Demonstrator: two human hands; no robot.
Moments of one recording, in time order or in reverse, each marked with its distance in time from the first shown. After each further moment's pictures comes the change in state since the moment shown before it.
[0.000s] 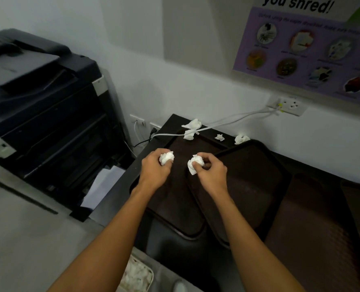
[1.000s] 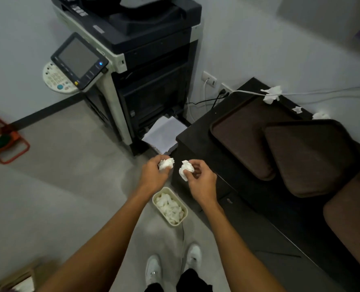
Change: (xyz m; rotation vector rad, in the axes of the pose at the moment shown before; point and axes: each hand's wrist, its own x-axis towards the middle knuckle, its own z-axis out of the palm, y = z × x) left_hand -0.272 -0.170 -0.191 -0.053 0.130 -0.337; right_hand -0.301 -0.008 0.180 -0.048 -0.395 -0.002
